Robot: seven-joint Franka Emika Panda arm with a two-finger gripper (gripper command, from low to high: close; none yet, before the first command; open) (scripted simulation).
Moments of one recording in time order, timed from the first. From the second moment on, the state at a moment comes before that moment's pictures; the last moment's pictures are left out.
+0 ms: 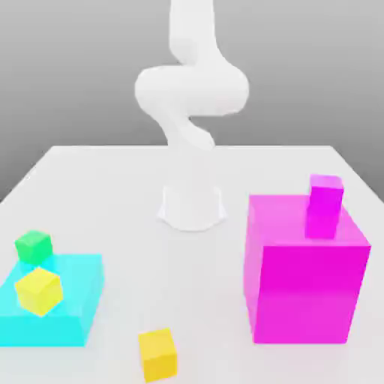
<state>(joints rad) 0.02 -0.71 -0.03 -2.32 0.01 2.34 0.75</state>
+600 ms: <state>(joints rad) 0.09 -0.05 -0.16 -2.46 0.14 2.61 0.40</state>
